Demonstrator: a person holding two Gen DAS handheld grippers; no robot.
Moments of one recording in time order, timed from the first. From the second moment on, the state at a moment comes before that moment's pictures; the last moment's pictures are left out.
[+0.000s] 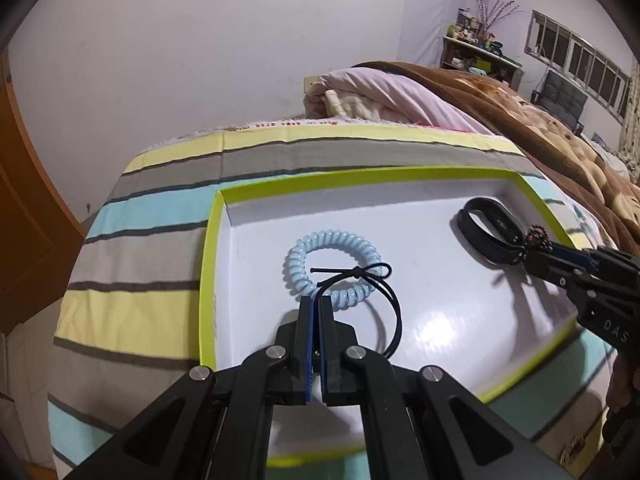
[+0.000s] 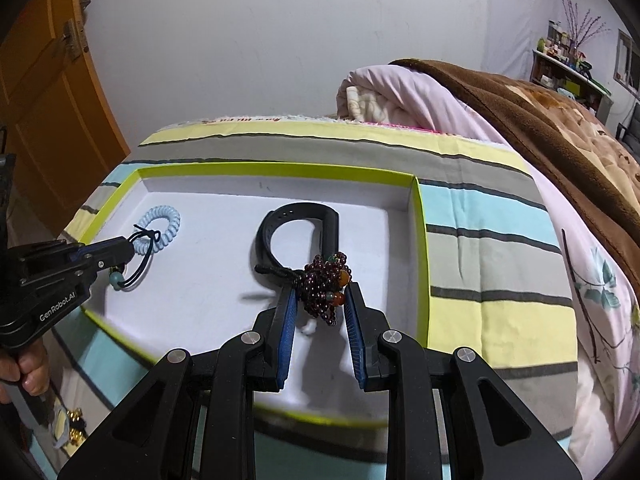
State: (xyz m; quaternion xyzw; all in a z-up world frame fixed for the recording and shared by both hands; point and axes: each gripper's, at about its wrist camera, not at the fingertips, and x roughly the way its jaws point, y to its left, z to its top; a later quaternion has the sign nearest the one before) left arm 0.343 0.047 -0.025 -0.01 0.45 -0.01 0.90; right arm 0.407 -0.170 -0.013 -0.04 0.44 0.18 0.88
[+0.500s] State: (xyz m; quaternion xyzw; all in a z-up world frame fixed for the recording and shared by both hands) left arm 0.328 0.047 -0.025 -0.02 0.43 -0.03 0.90; right arm 0.398 -0.164 -0.016 -0.06 0.44 0.19 0.87
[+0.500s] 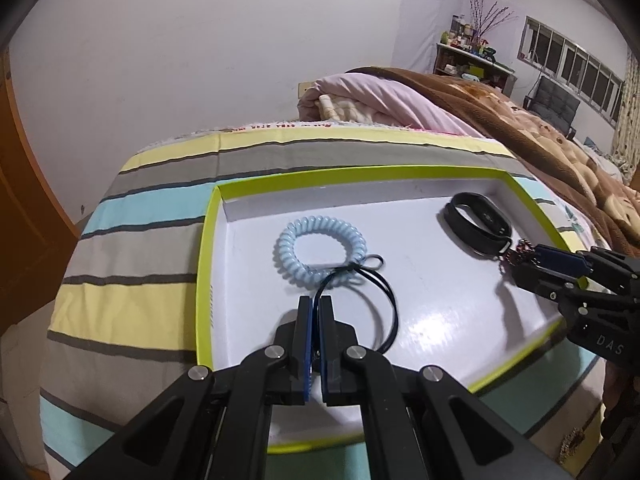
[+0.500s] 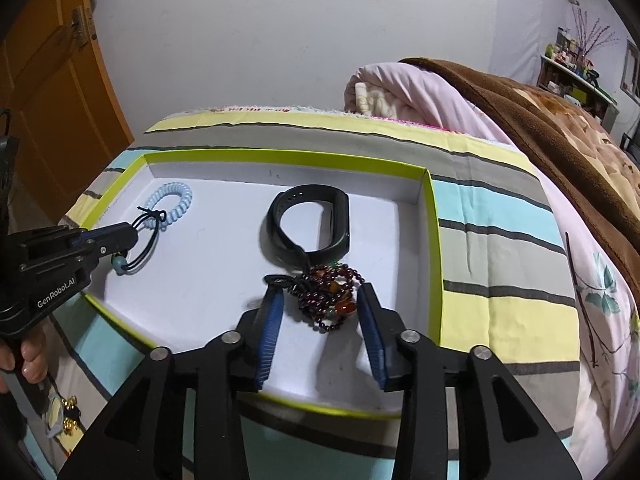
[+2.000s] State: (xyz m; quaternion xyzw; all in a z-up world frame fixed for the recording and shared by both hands) left arm 0.102 0.032 0.054 -0.04 0.31 0.00 0.95; right arm 0.200 -0.202 0.058 -0.03 0.35 0.21 0.91
